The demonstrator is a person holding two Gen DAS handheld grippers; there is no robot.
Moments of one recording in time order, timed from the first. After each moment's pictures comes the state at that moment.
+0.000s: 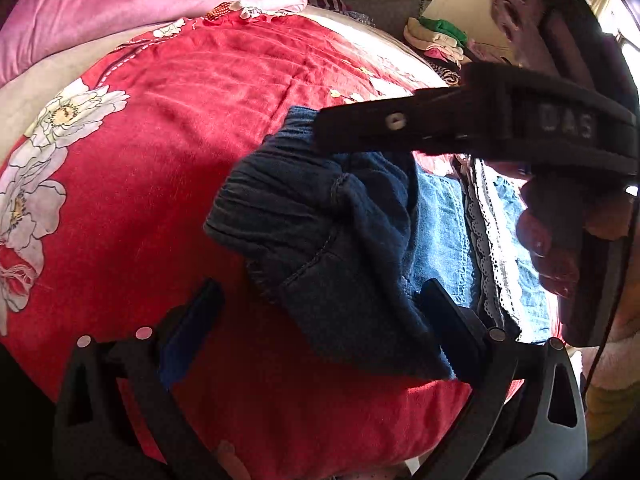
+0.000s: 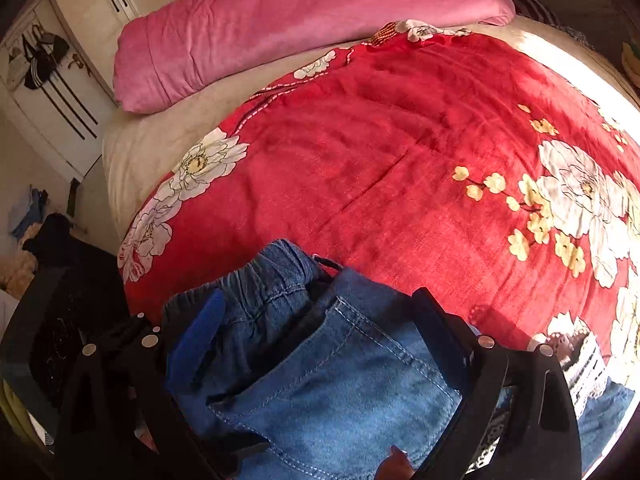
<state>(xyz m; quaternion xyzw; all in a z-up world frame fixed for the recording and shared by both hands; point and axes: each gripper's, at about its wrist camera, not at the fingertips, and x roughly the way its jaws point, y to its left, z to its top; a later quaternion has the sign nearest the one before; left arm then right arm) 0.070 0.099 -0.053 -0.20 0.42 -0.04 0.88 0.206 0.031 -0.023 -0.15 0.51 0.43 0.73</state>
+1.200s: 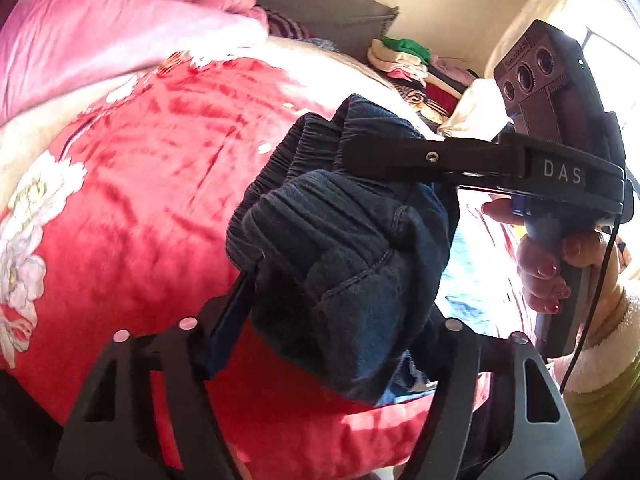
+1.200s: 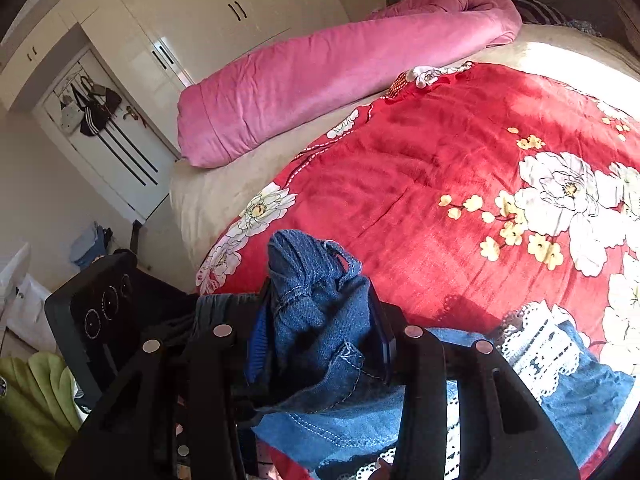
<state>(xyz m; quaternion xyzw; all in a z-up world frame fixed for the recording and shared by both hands) 0.077 0.056 0.005 -0.18 0.38 -0.07 0.91 0.212 -0.071 0.045 -0.02 0.46 0.52 0.72</state>
